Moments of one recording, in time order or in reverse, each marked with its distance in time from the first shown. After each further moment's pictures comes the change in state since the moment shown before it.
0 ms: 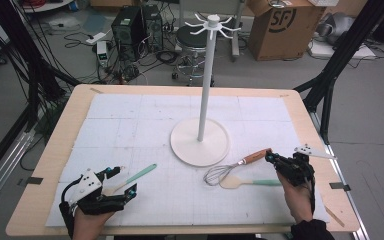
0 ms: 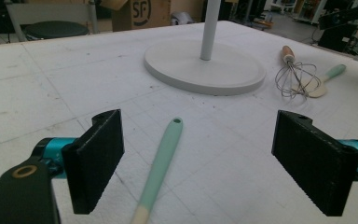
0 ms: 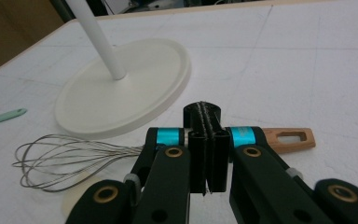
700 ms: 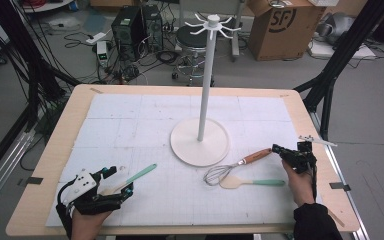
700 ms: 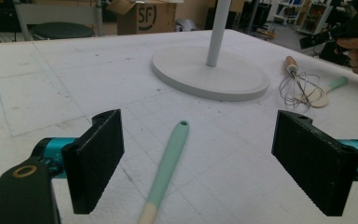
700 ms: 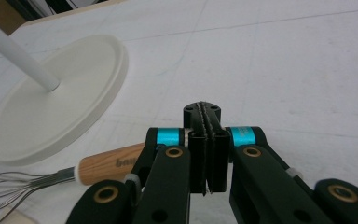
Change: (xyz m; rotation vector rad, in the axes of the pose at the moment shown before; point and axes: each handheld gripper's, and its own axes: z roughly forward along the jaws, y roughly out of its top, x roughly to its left) left arm 0.006 -0.002 -0.005 -0.031 0.012 -0.041; right arm -0.058 0.008 0.026 0.072 -0.067 0.139
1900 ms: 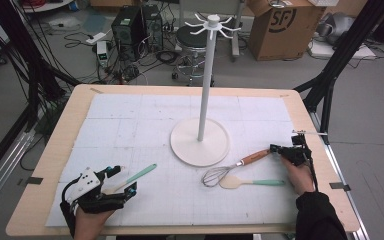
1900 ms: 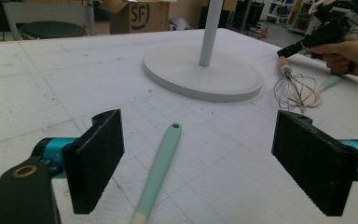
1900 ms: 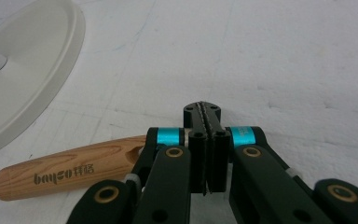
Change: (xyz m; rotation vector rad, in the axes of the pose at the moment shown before) left arm -0.002 0.000 0.008 0.003 -0.024 0.002; right arm -0.029 0.009 0.035 0.169 -0.006 0.001
